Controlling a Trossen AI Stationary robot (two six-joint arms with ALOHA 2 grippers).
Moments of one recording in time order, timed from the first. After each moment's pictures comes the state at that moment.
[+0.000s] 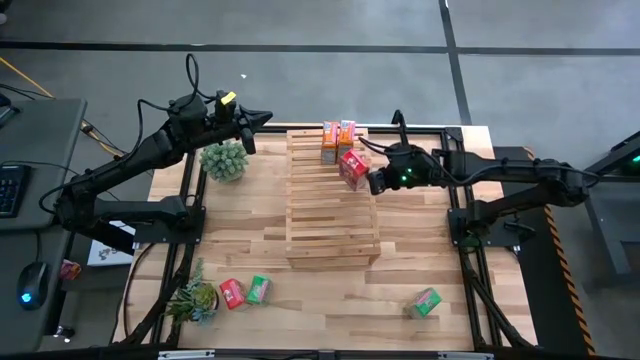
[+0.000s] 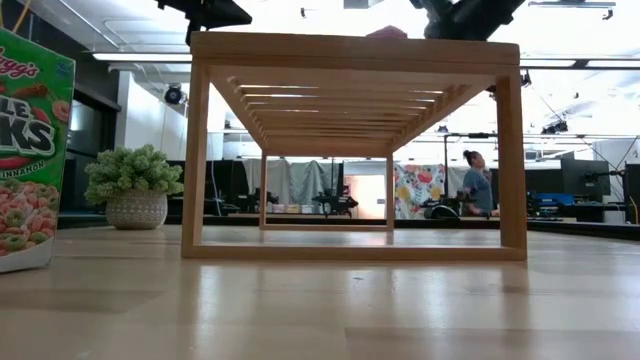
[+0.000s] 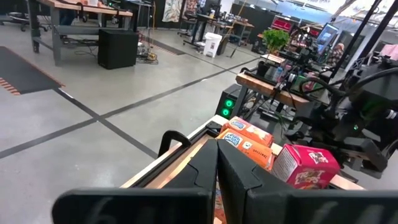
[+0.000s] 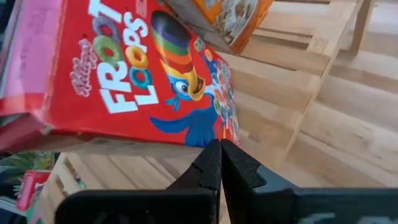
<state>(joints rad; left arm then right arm) 0.57 0.96 0.97 -0.12 0.09 -0.23 -0.14 1.17 1.00 -0.55 0.15 0.93</state>
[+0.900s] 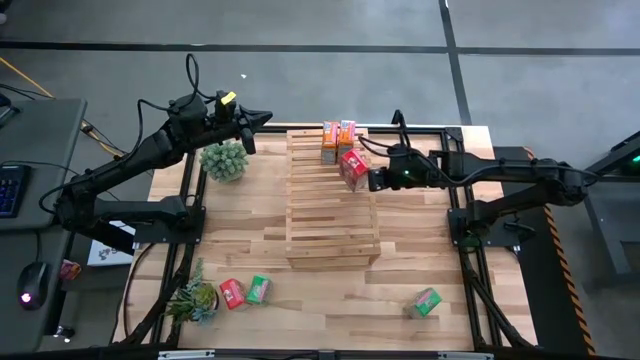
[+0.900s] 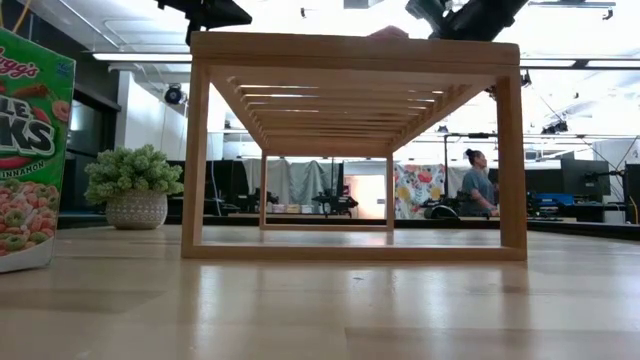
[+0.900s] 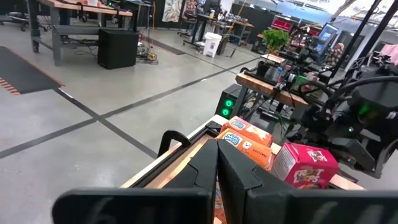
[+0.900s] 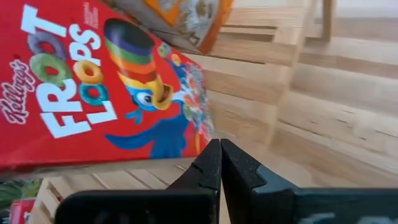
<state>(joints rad) 0.57 0.96 0.97 -0.12 0.09 -0.23 -0.13 1.18 1.00 -0.59 0.21 1.05</state>
